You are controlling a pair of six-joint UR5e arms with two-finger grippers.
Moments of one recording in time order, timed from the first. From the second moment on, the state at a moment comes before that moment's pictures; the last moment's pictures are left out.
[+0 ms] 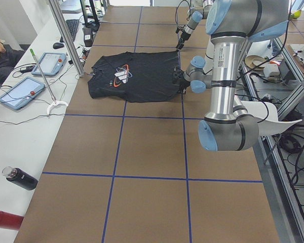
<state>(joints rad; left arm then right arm) -0.12 -1.63 -2.12 -1.97 -1.41 -1.53 -0.05 -1.78 2.13 -1.12 1.09 1.68</state>
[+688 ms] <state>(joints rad) -0.12 -1.62 -2.13 -1.97 -1.41 -1.53 -0.05 -1.76 2.12 -1.12 1.08 1.68</state>
